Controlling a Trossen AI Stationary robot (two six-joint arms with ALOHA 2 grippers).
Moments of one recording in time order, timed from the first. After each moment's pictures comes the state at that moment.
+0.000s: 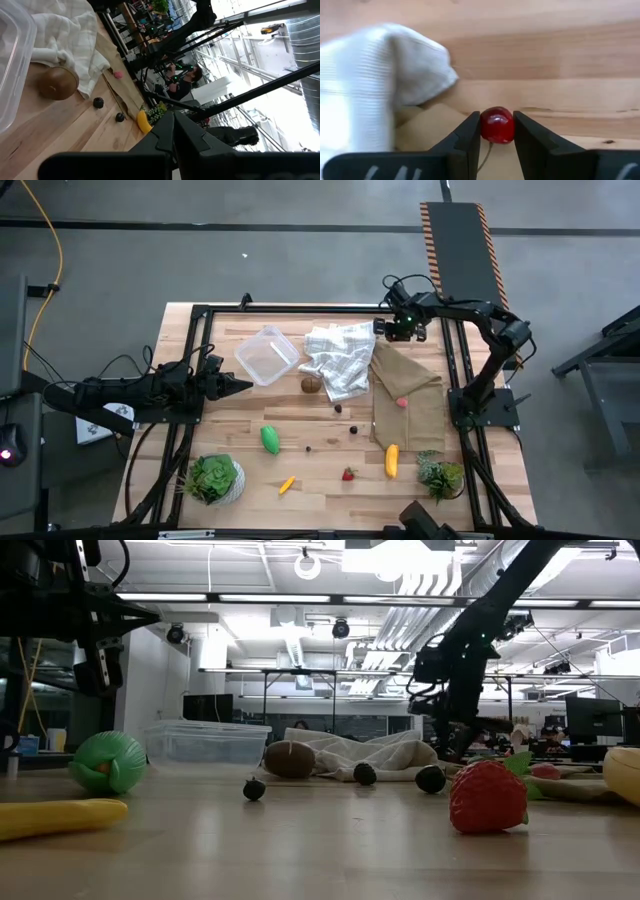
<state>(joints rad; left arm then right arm) 0.16 0.02 0.01 0.01 0.01 -1.11 -0.86 1.72 1.02 -0.62 -0.13 0.78</state>
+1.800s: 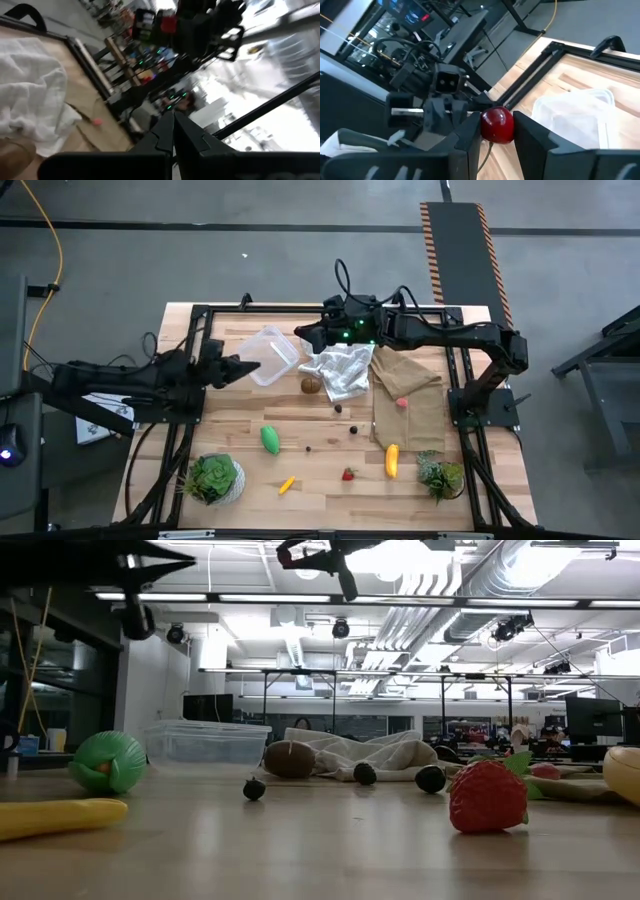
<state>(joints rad) 0.16 0.51 0.25 0.36 -0.11 -0.99 -0.18 1.66 1.49 -0.05 -0.03 0.73</state>
